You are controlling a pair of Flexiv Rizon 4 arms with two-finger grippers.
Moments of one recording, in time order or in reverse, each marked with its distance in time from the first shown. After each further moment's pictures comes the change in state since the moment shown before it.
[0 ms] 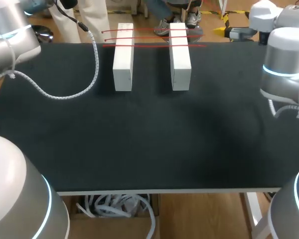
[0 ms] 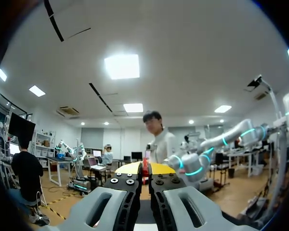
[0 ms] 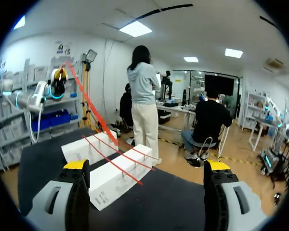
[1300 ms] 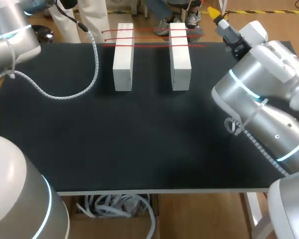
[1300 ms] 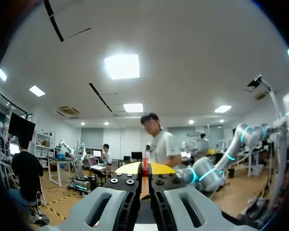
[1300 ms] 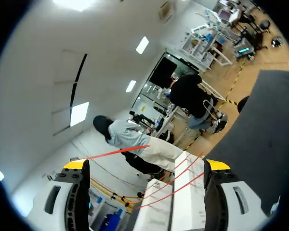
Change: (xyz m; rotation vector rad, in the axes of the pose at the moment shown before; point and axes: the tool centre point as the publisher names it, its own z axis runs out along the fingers) left arm 0.000 0.000 0.000 0.000 0.000 0.000; right arm 0.053 0.025 0.001 -0.406 -0.070 1.057
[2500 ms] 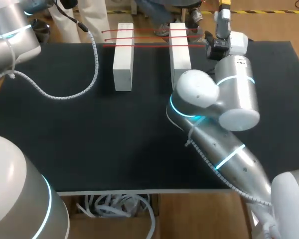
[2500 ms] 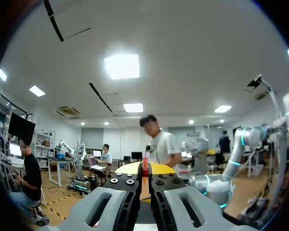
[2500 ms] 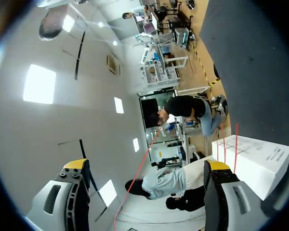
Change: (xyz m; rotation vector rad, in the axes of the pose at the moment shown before) left arm 0.000 0.000 0.000 0.000 0.000 0.000; right arm 0.036 0.013 0.003 -0.467 0.080 0.665
